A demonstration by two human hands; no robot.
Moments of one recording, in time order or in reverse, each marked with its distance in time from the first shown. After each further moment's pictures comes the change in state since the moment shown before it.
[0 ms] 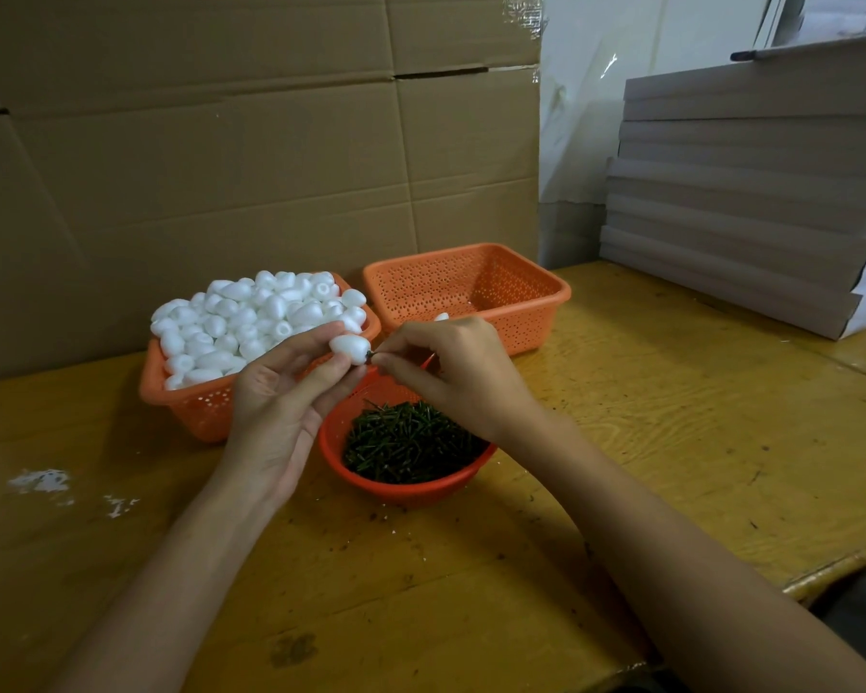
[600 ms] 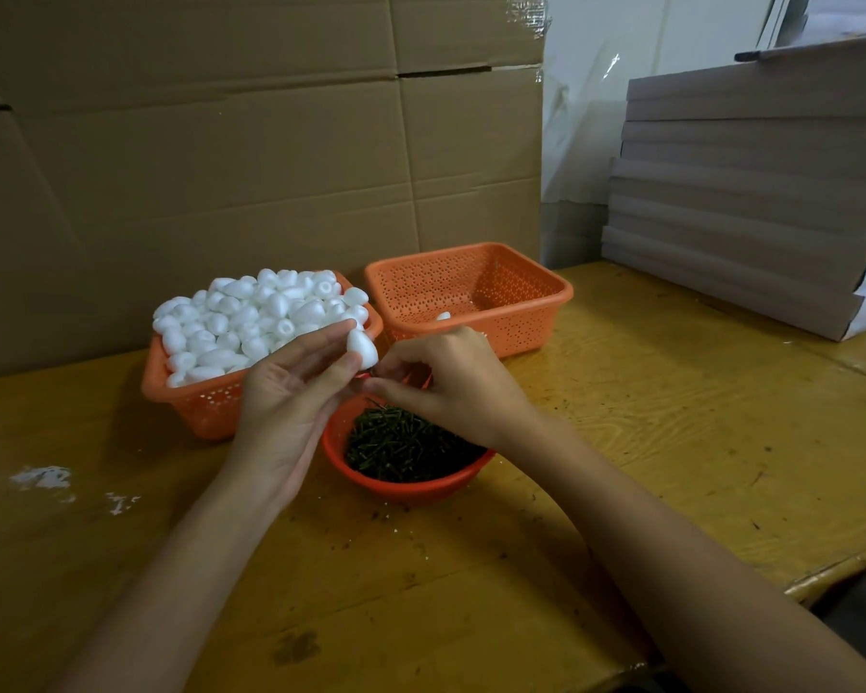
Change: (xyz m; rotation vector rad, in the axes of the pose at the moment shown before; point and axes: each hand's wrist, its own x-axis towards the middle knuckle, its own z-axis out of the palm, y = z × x) left_hand -0.003 0.000 0.008 0.049 -0.022 0.005; right_hand -0.001 -0.004 0.005 -0.020 -0.145 0.046
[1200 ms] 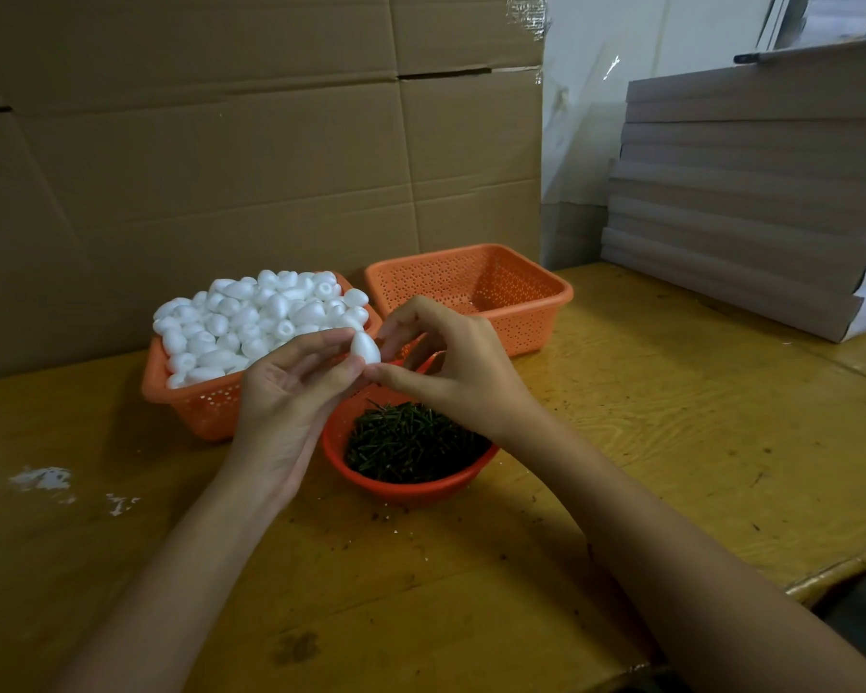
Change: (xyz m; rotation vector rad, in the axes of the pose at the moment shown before) left_hand 0.002 0.000 -0.006 0.023 -0.006 0.007; right_hand 0.001 0.000 -0.003 0.332 0.136 0.074
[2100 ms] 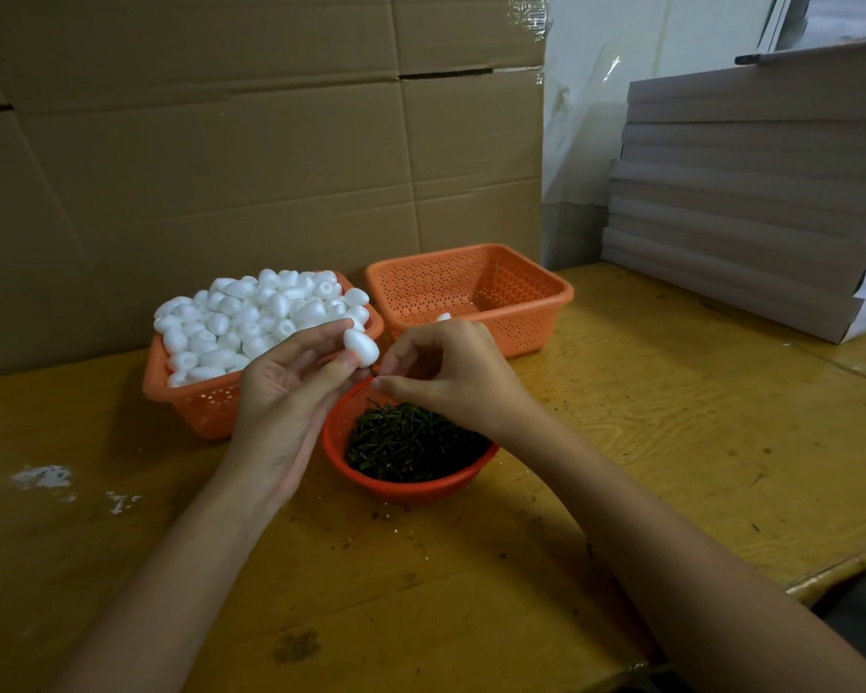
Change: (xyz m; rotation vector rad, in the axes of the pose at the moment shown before) left_hand -0.001 0.002 0.004 -0.018 0.003 0.012; right_hand 0.000 0.000 0.000 -0.079 -0.102 0.131
